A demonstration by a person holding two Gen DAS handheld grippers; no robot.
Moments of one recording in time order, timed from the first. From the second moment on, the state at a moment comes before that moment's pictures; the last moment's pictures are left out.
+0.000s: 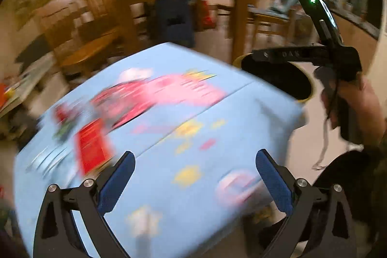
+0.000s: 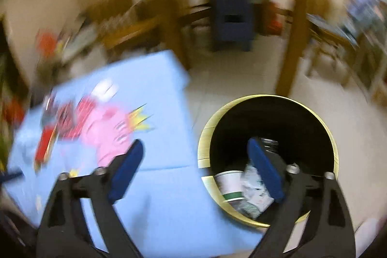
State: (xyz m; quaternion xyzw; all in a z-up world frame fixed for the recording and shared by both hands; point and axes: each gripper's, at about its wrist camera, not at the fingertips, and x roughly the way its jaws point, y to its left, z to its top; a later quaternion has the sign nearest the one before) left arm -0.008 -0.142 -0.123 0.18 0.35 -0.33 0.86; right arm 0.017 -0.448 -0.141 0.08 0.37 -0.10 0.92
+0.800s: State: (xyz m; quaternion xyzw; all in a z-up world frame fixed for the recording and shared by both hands) left arm 0.045 0.091 -0.121 -0.06 0.37 -0.19 0.91; right arm 0.234 -0.162 -0.159 0.00 0.48 0.11 0.87
